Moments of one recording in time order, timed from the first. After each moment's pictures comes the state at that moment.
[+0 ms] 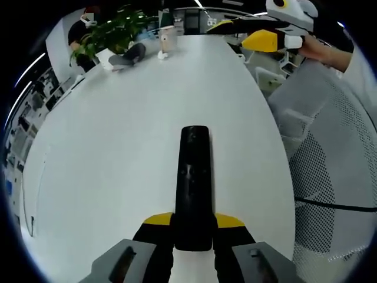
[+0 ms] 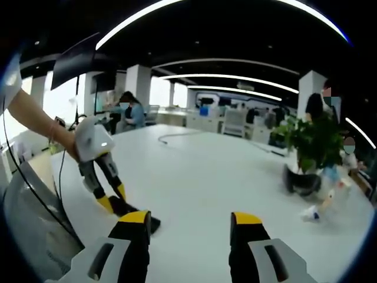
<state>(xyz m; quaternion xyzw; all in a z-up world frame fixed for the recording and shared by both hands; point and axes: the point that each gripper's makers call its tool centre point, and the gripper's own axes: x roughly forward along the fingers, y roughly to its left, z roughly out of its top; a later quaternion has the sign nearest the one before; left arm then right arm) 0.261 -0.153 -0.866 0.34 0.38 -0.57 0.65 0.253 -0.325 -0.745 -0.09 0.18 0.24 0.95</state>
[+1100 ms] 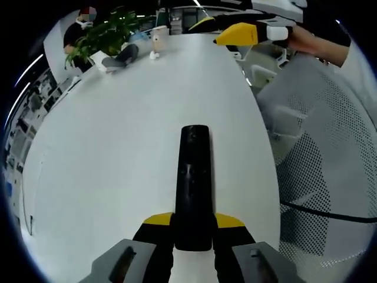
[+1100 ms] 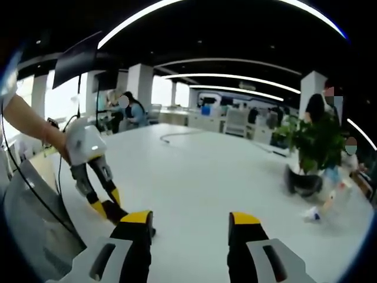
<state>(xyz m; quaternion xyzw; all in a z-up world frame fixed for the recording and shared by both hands) 0.234 -0.157 -0.866 0.34 0.38 -0.57 0.64 0.251 -0.323 -0.745 -0.09 0.18 0.24 0.95</state>
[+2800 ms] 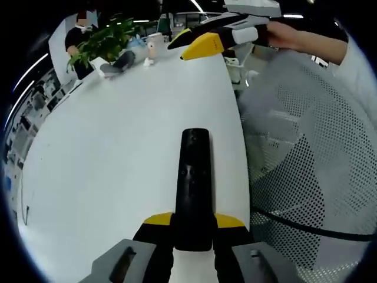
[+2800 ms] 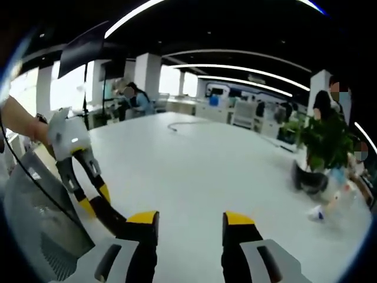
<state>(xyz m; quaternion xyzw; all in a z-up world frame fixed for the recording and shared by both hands) 0.188 -0.157 -0.865 0.32 0.37 -0.57 0.66 0.243 -0.318 -0.764 -0.12 0.23 0.26 0.93</state>
